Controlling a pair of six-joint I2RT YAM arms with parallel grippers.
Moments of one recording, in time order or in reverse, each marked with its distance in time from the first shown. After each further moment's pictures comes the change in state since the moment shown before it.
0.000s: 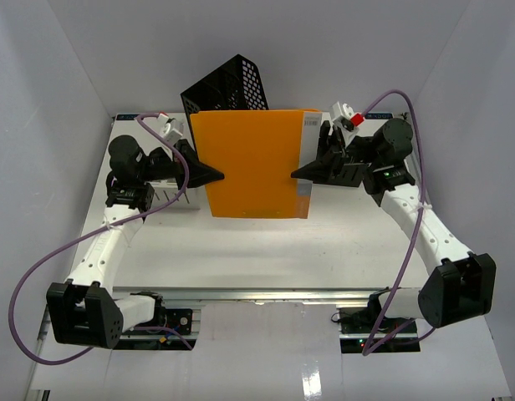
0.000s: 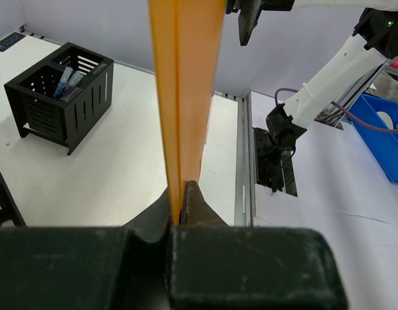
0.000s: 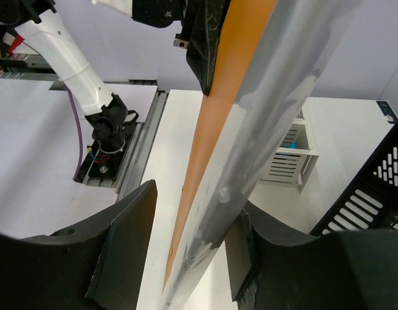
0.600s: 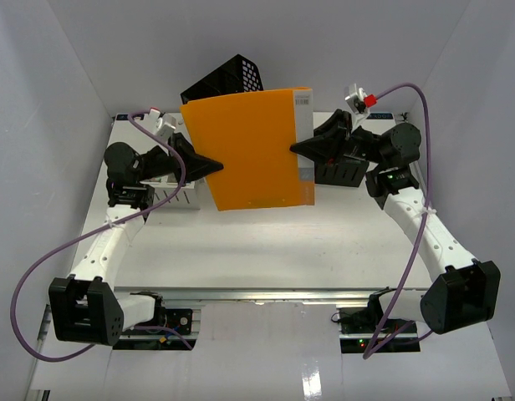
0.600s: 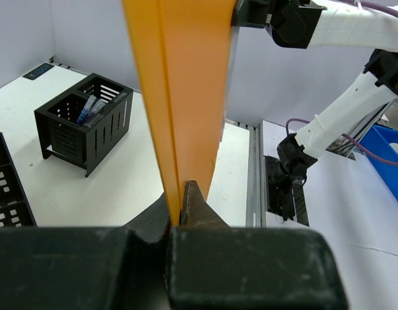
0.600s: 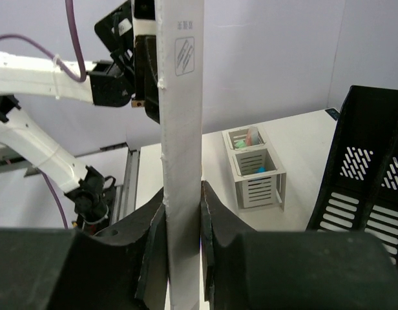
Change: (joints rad) left arm 0.003 0.018 -0.040 0.297 -0.082 -0.216; right arm 0.001 -0.038 -0.007 0.091 0.302 0.251
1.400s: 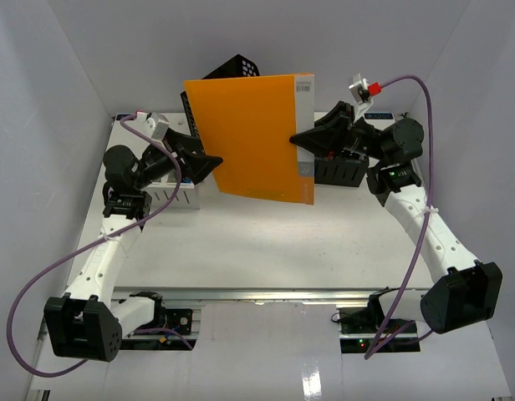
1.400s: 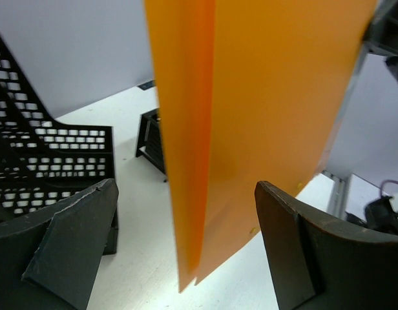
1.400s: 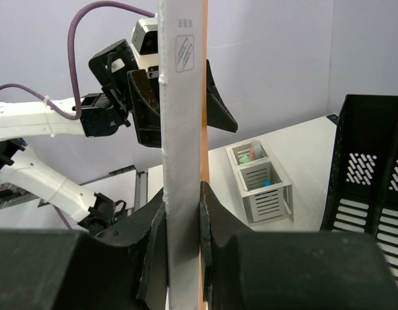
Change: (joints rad) left arm -0.001 -0.104 -0.026 -0.255 -0.388 0.212; right arm 0.005 0.004 0.065 -0.042 0.067 0.081
